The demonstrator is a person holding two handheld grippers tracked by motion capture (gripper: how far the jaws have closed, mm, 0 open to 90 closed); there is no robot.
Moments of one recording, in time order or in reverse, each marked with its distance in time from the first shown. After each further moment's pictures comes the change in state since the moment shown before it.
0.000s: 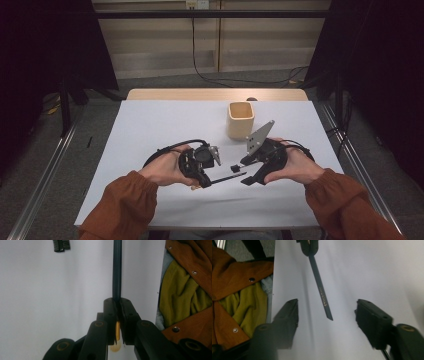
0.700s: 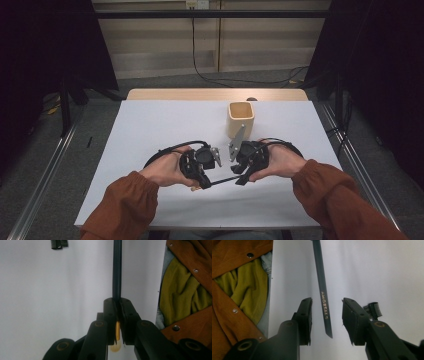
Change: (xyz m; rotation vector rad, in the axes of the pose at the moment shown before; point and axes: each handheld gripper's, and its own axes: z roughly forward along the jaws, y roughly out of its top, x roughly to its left) left arm 0.000 0.001 0.003 0.013 -0.013 0.001; right arm -0.007 0.026 0.029 0.222 0.082 -0.056
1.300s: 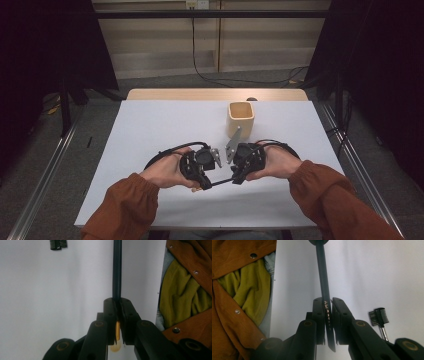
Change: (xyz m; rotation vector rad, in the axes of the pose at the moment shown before) left arm -0.002 -0.002 0.003 -0.019 0.014 -0.003; right arm -0.001 0.004 0.009 0.005 0.038 -0.003
